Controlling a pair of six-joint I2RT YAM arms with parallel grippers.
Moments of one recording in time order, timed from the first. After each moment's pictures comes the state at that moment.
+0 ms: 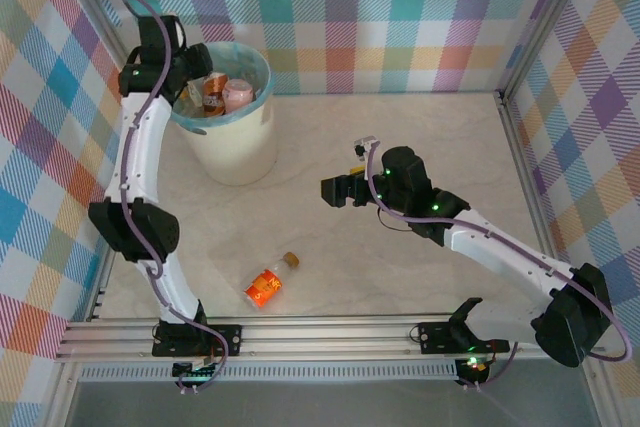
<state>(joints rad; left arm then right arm) -0.02 1.89 2.18 -0.84 -0.08 -0.26 0.73 1.21 0.94 -0.15 -0.19 0.42</state>
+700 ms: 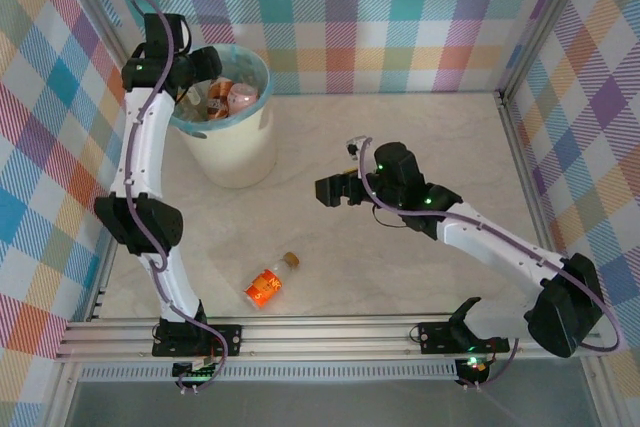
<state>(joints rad) -0.03 1.91 2.27 -0.95 -0.05 -0.26 0.73 1.27 1.00 -0.18 -0.26 0.43</state>
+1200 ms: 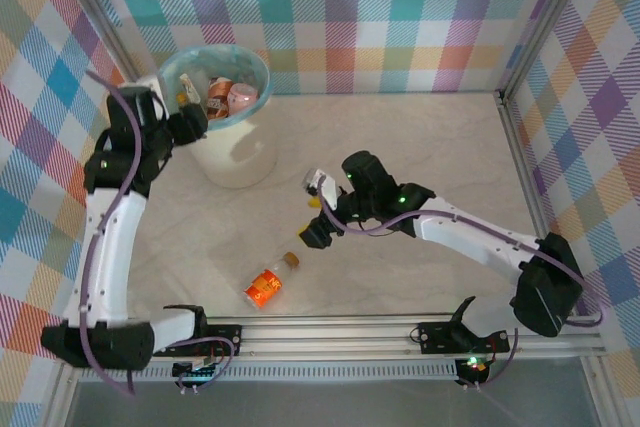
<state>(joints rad) -0.04 1.15 1.42 -0.79 -0.01 -0.32 0.86 1.41 1.08 -0.35 -0.54 -0.14</state>
